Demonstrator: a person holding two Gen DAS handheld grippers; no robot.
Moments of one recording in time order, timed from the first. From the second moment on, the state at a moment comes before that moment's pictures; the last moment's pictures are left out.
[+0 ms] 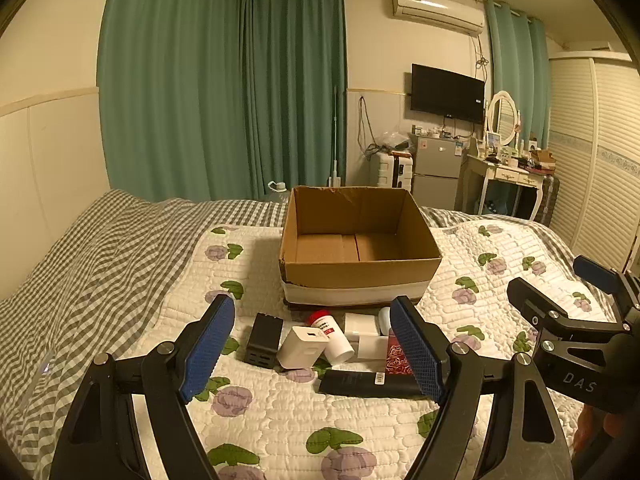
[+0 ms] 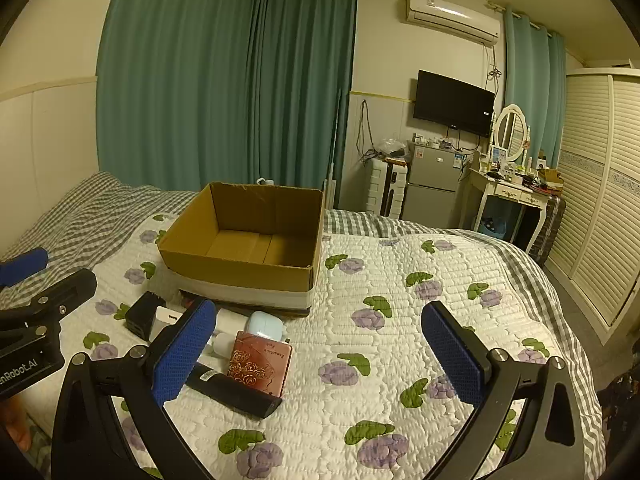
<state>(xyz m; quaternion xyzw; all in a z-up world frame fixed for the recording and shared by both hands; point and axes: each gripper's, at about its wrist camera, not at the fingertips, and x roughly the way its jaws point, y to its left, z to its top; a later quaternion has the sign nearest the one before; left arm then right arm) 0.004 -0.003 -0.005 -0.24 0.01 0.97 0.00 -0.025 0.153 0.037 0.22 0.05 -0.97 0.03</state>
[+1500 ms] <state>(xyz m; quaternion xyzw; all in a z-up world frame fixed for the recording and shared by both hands) 0.007 -0.011 -0.002 -0.23 0.01 0.97 -0.02 -0.026 0.149 0.033 0.23 0.05 -0.97 0.03</state>
